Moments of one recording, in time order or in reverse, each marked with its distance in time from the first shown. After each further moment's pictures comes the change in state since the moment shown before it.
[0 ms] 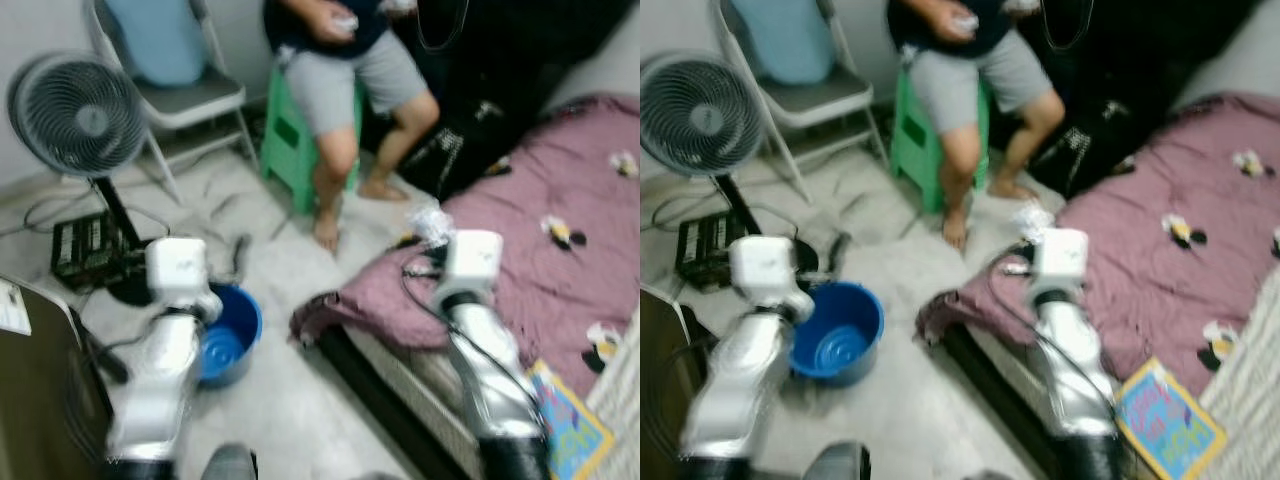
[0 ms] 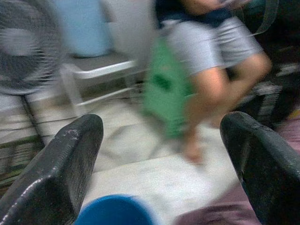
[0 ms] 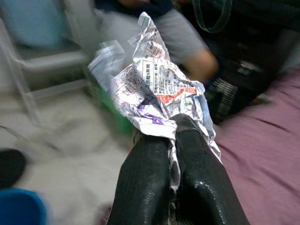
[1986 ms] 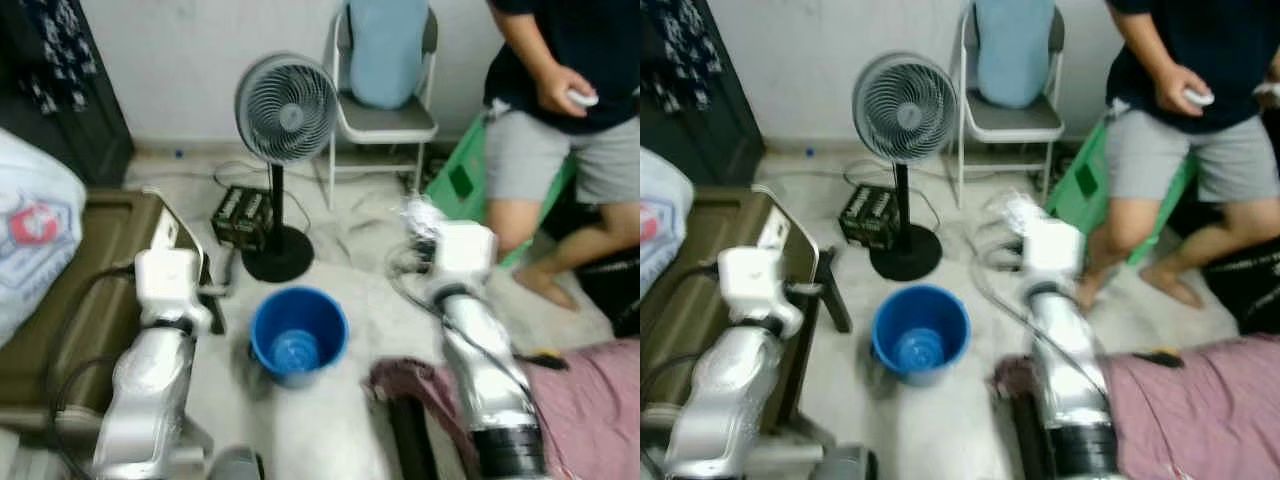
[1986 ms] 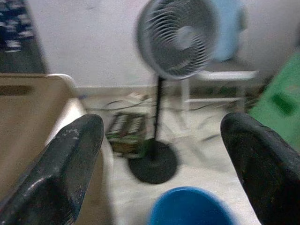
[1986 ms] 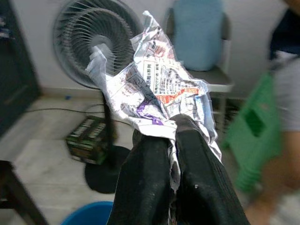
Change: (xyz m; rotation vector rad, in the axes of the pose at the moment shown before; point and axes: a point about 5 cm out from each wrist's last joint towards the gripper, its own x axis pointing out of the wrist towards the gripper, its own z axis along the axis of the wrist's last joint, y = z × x) left arm -0.014 0.001 -0.004 -0.026 0.021 -0.041; right arm 0.004 0.007 0.000 -0.023 0.000 0.046
